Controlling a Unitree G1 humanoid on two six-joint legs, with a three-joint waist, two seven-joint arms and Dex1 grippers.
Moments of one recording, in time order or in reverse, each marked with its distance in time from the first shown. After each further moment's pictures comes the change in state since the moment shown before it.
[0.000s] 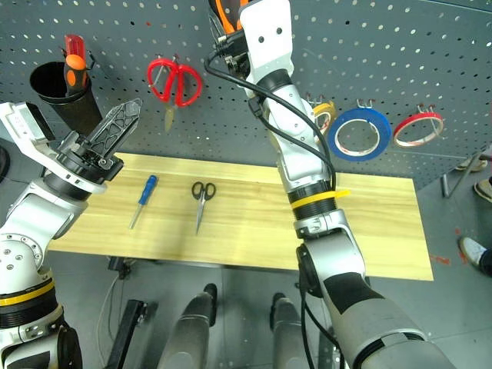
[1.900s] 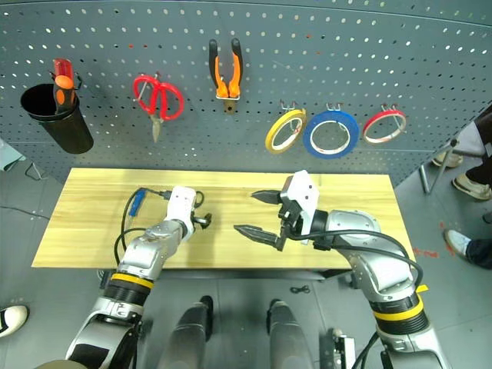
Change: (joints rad) left arm -0.084 -0.326 -0.496 0.632 1.312 0.009 0.260; right arm 0.803 -0.431 0.091 -0.892 0.503 0.755 0.742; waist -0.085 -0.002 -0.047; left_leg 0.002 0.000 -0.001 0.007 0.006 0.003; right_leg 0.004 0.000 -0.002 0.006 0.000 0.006
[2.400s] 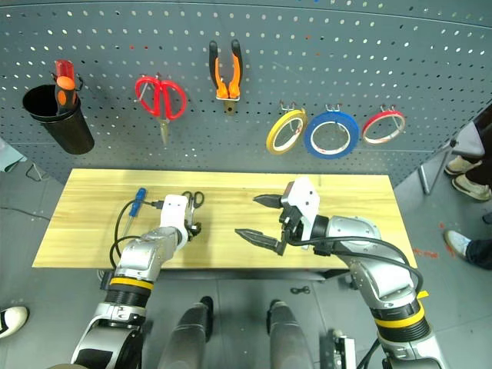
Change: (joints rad) left arm 0.010 -0.033 0.100 0.000 0.005 0.124 -0.035; right arm 0.039 0.000 0.002 -0.023 -0.003 -0.002 -0.028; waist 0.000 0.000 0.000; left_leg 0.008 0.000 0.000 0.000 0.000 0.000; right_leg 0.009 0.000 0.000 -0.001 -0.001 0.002
